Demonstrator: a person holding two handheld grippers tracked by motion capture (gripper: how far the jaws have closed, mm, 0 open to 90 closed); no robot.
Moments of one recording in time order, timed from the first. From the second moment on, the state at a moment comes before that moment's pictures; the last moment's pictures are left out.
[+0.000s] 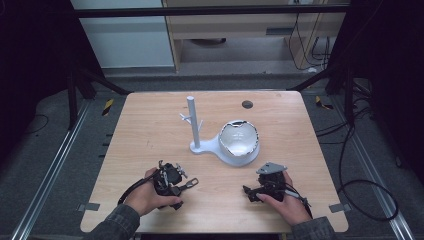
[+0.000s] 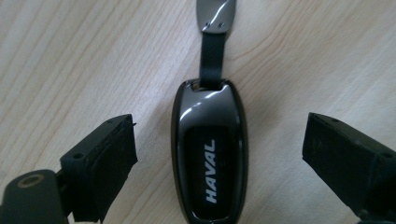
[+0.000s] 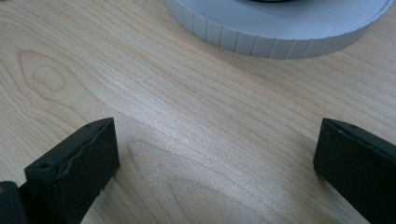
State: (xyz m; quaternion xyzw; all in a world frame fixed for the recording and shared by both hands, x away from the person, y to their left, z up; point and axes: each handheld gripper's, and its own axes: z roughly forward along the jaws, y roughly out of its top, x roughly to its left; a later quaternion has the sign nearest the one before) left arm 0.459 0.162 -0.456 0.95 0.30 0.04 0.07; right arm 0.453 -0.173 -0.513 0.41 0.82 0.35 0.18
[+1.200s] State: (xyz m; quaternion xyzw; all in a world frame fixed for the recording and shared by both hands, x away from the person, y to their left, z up) left arm 0.472 0.169 -0.467 0.94 0.33 0.02 0.05; right arm 0.453 -0.174 -0.513 0.41 0.82 0.35 0.18
